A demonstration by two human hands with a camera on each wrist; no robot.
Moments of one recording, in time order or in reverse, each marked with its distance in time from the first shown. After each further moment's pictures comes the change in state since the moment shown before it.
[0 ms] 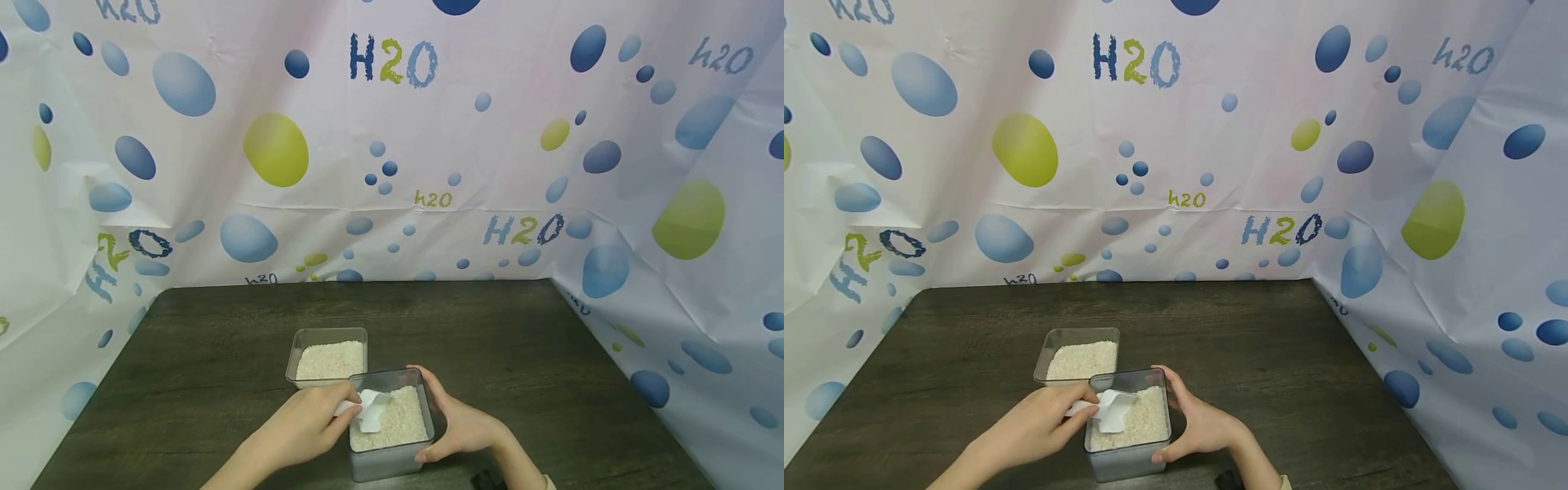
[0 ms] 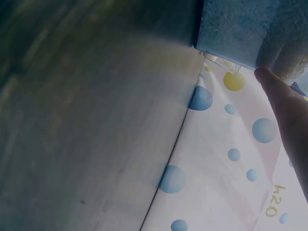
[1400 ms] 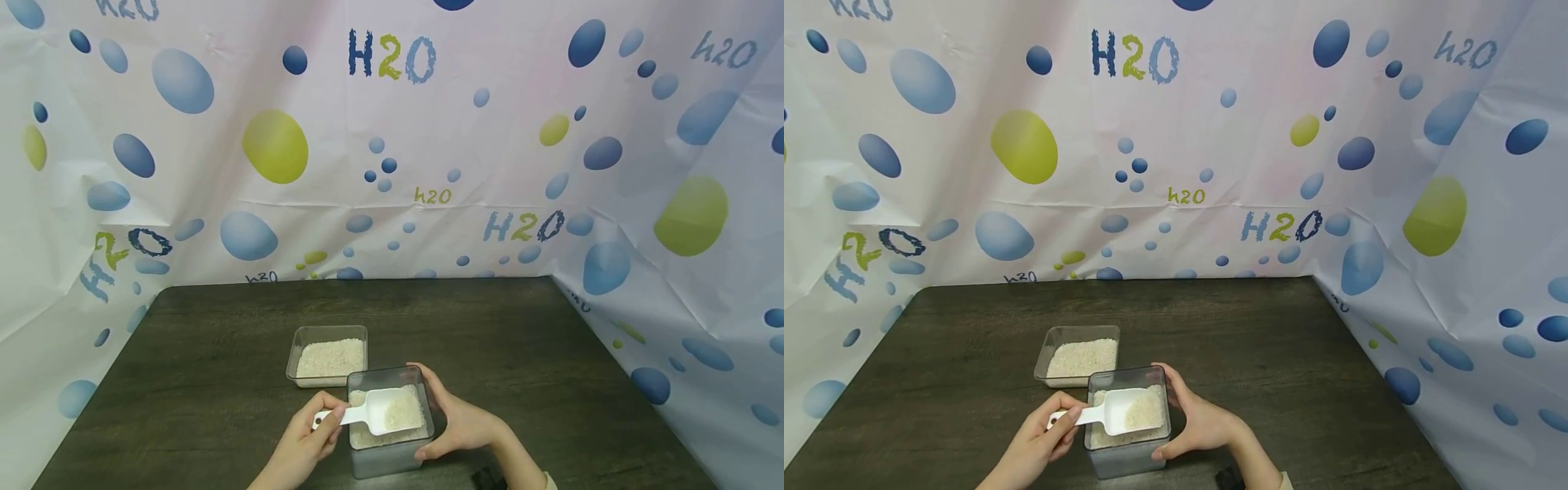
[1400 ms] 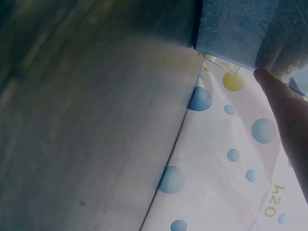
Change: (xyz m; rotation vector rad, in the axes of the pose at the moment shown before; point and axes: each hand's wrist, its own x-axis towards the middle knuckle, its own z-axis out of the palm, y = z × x) left_hand -0.031 -0.004 0.044 -0.986 0.186 -0.385; right_hand 0.000 0.003 0.001 -0.016 0.006 -0.015
